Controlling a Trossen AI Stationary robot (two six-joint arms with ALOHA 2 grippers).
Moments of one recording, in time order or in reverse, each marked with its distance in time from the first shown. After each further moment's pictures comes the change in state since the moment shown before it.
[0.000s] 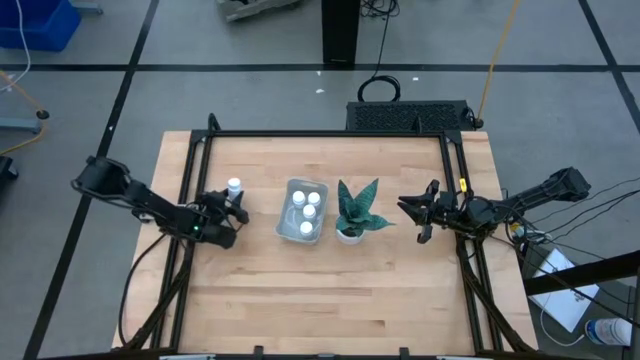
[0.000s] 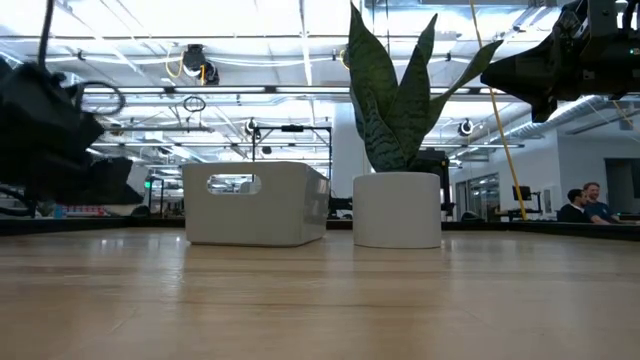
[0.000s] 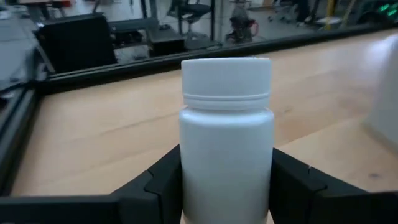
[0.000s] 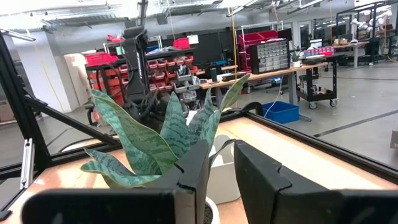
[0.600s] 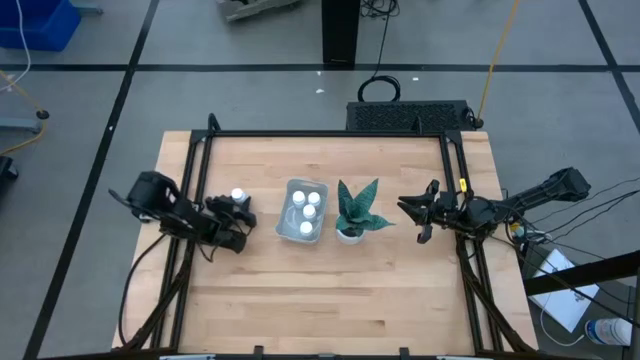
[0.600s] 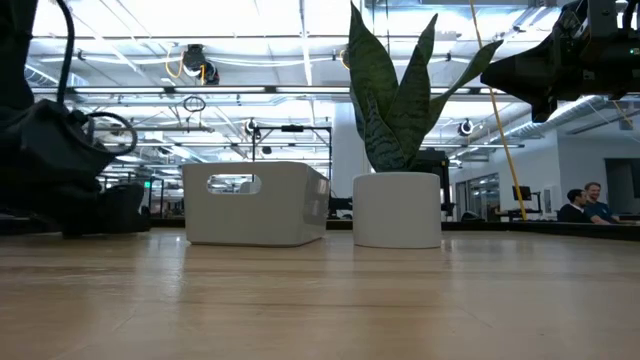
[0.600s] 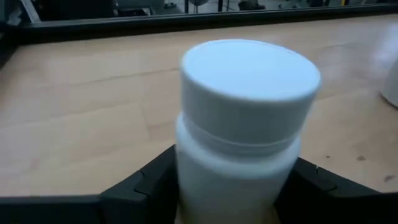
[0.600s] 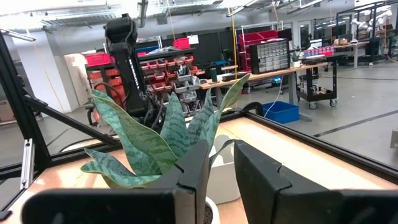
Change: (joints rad) left arm 0.016 0.522 0.050 0.363 0.073 -0.166; right arm 0.000 0.000 0.000 0.000 0.000 0.000
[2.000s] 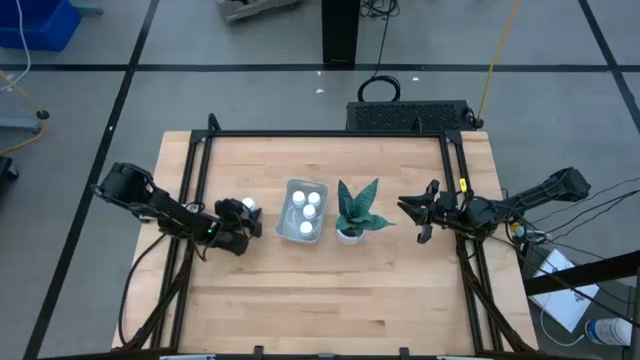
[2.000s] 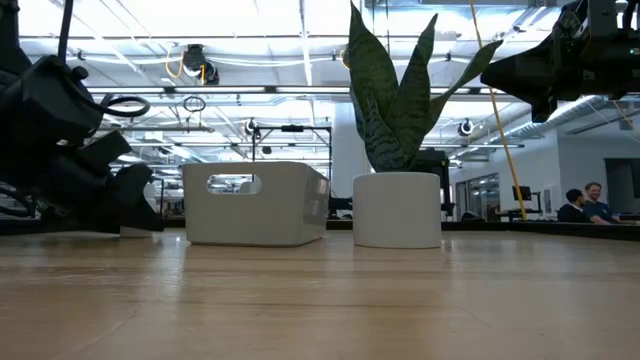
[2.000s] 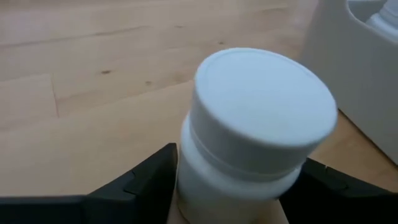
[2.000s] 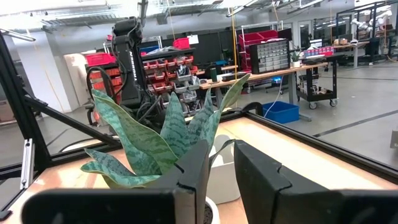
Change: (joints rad) left arm -0.040 -0.247 0.080 -0.236 0.206 0.051; right arm 0.000 0.000 0.000 0.000 0.000 0.000
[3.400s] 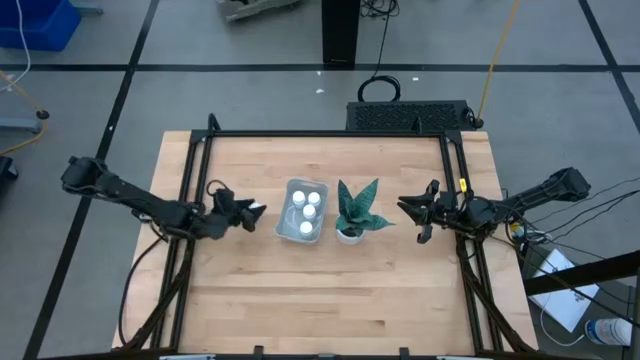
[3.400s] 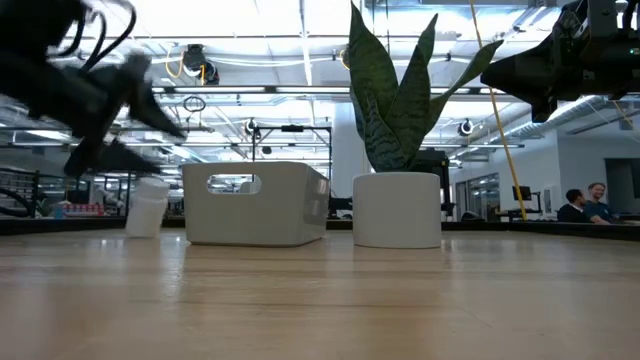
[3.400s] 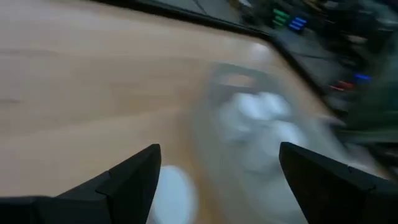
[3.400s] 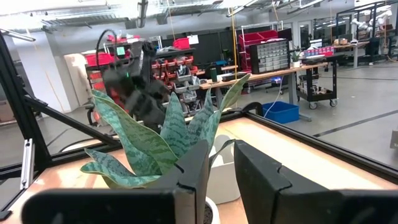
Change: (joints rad) left arm 0.017 -0.646 0.059 -0.204 0.131 0.084; right arm 0.000 0.000 0.000 0.000 0.000 0.000
